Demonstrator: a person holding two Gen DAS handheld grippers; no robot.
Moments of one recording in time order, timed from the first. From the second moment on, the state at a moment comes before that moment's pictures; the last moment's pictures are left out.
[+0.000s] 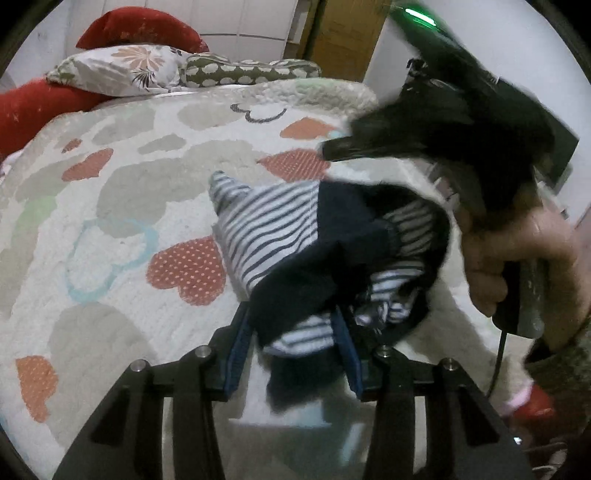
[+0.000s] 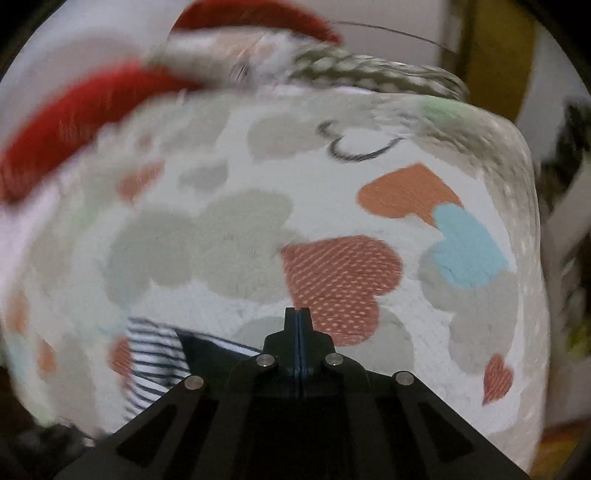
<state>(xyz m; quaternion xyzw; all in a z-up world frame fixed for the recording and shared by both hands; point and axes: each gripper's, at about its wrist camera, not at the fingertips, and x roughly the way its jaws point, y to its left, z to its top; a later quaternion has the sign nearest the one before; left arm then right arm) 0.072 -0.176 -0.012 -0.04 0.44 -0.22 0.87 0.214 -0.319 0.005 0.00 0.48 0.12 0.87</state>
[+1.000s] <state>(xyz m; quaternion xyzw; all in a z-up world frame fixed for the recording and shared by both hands) 0.161 -0.285 0.021 0.21 0.44 -0.25 0.84 0.056 -0.418 -0.008 0.17 0.38 0.11 0.90</state>
